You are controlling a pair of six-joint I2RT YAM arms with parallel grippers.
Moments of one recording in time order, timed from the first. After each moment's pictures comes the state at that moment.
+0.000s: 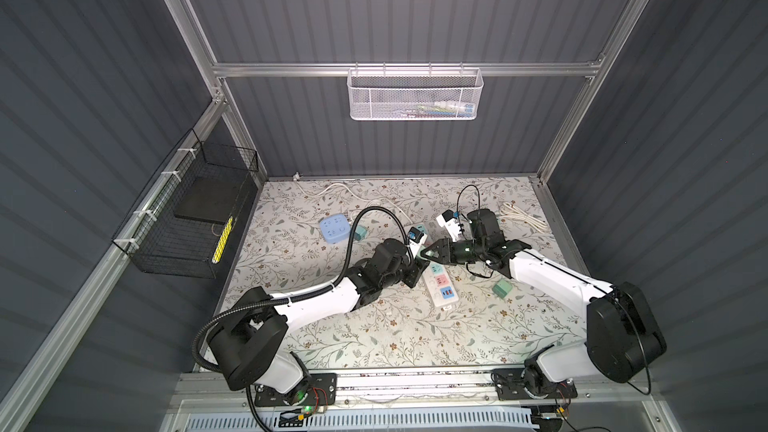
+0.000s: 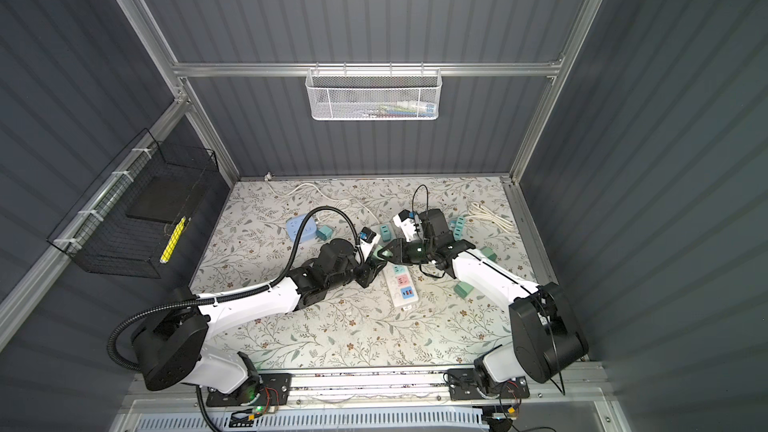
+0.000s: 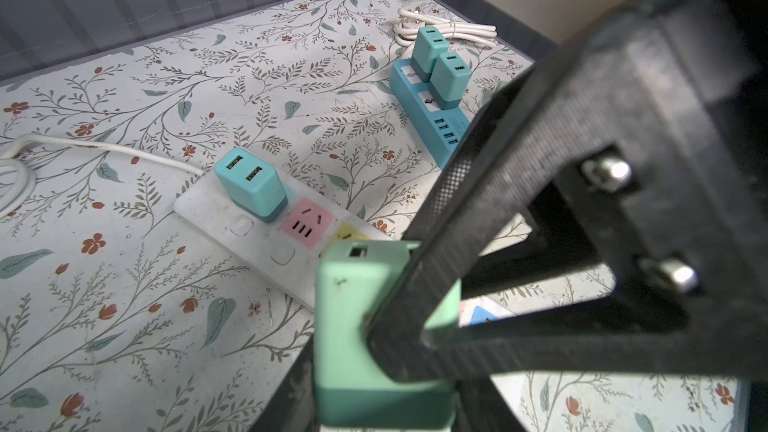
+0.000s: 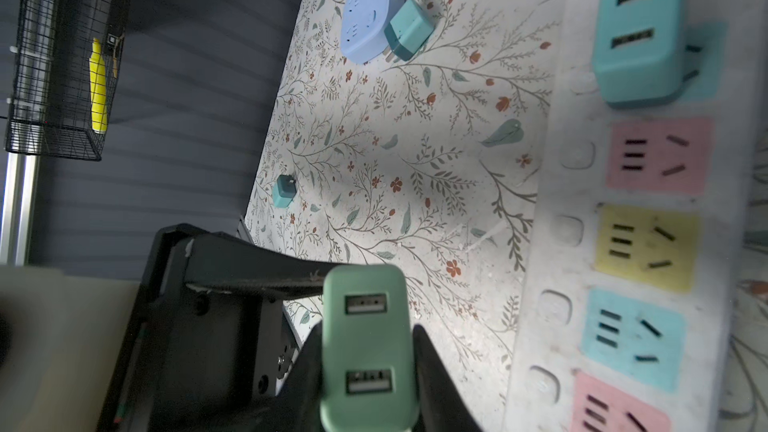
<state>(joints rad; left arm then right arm) -0.89 1.48 0.83 0.15 0.02 -0.14 0.46 1.45 0.89 -0.15 -0.70 0.53</state>
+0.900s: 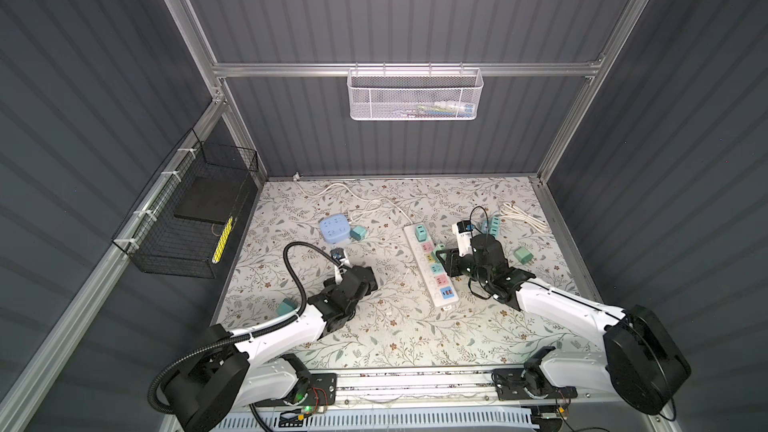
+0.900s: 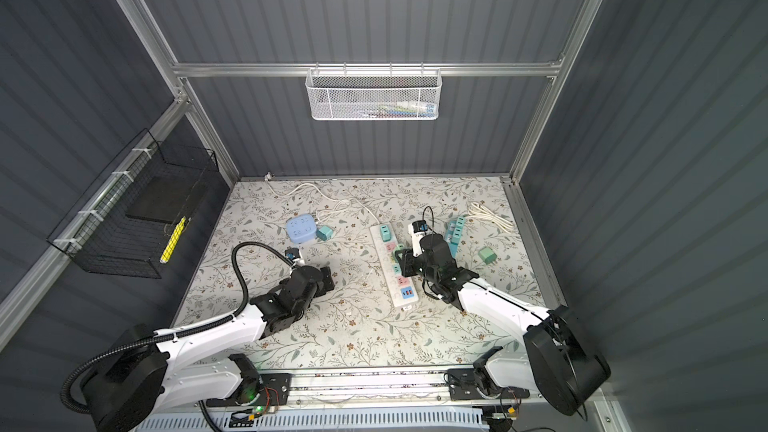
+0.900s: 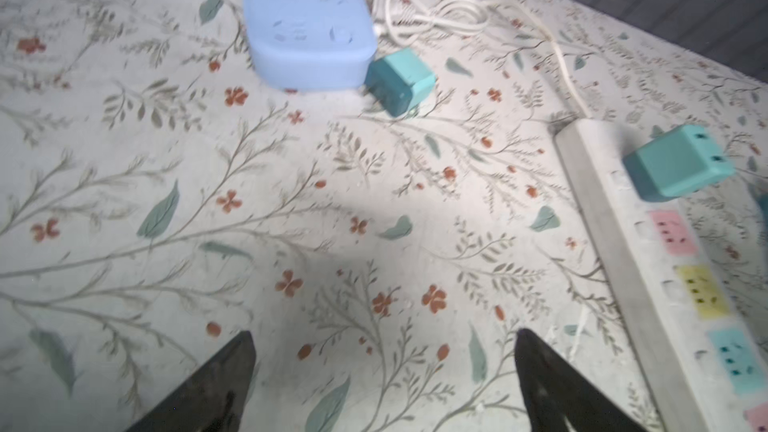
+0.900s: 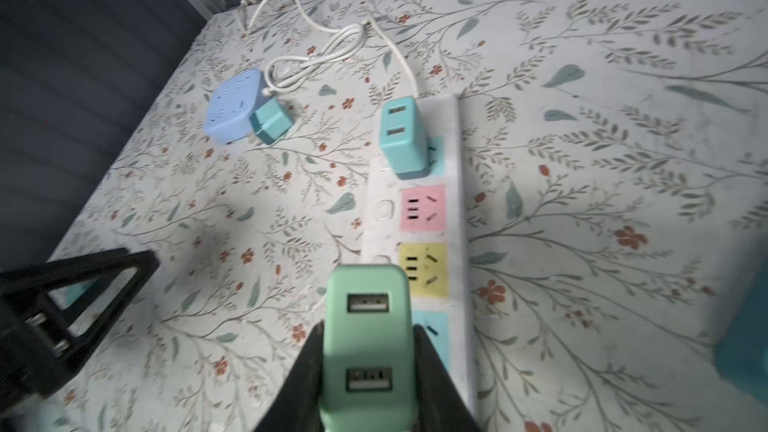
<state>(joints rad) -0.79 1.18 0.44 -0.05 -0.56 -0.83 0.56 1.30 0.60 0.16 -0.05 0.39</state>
